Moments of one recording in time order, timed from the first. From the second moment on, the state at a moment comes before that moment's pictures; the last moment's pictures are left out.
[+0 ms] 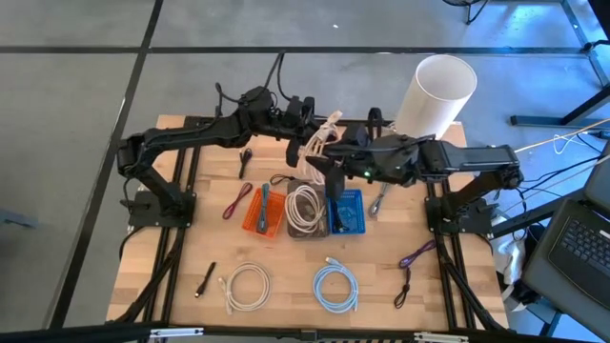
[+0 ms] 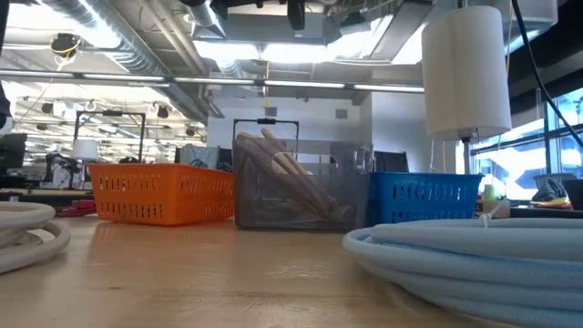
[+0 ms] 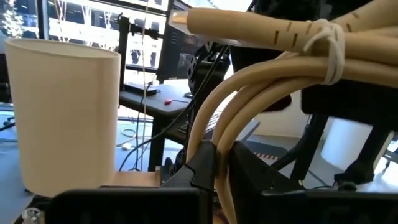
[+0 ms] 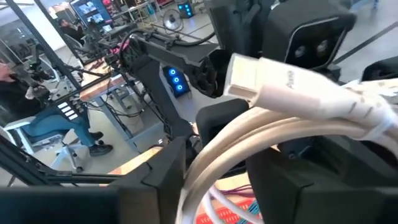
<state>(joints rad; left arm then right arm) 0.36 1.57 1.34 0.35 0.54 -0.22 0.20 1.56 1.82 -0.55 0.49 0.52</state>
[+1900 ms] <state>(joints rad) 0.70 0.96 1.34 -0.66 0.53 0.08 0.16 1.71 1.66 -0.69 -0.22 0.76</state>
